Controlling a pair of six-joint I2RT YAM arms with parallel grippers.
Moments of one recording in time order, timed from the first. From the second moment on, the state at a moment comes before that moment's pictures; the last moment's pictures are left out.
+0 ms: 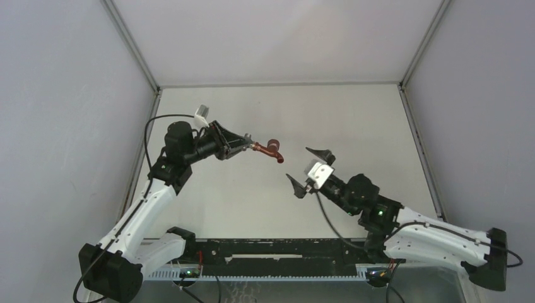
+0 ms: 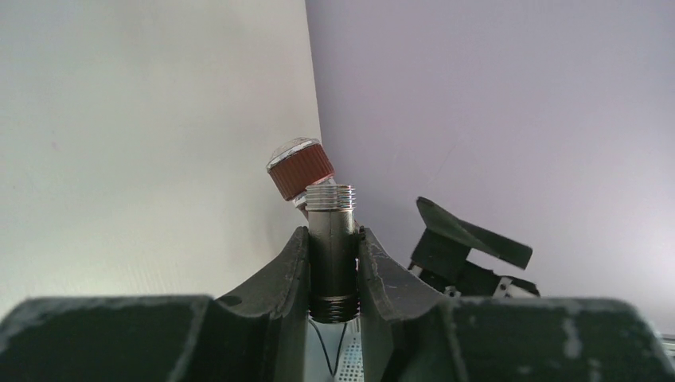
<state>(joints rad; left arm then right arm) -0.32 0.98 0.82 -0.07 0.60 -1.13 1.07 0.67 0.58 0.12 0.22 -0.38</state>
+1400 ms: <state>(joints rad) -0.31 0.99 0.87 -0.04 0.76 -1.05 0.96 1.04 0.65 0.41 -0.01 -0.09</state>
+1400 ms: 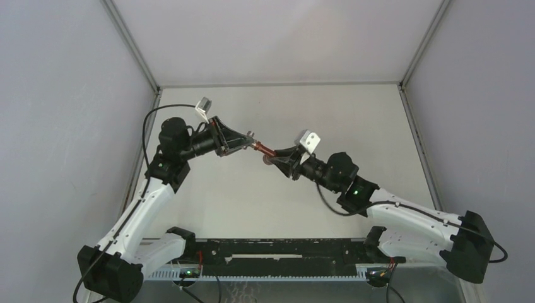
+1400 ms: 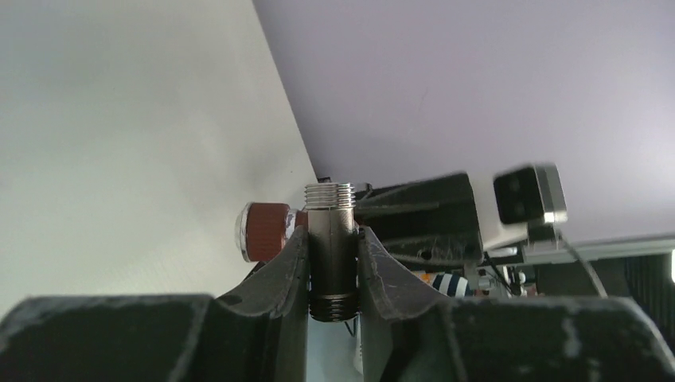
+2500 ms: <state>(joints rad) -0.31 0.81 0.62 0.31 0.64 -0.98 0.45 1.06 0.76 0.11 -0.77 1.22</state>
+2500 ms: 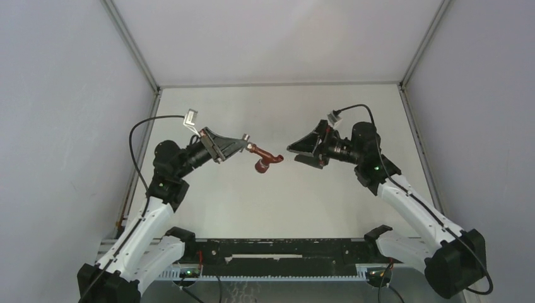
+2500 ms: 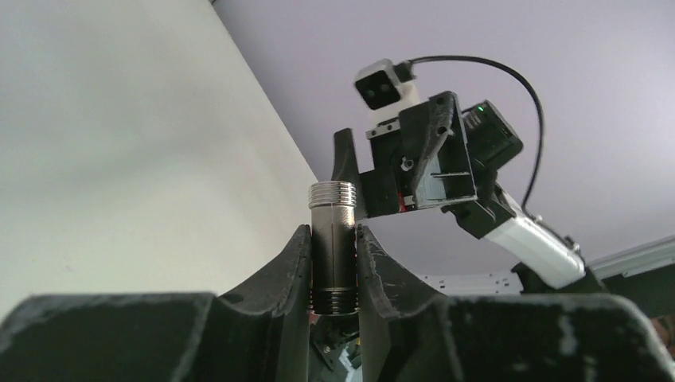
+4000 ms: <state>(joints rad) -0.28 1.08 0.85 -0.19 0.69 -1.17 1.33 1.65 0.50 1.29 0.66 -1.61</state>
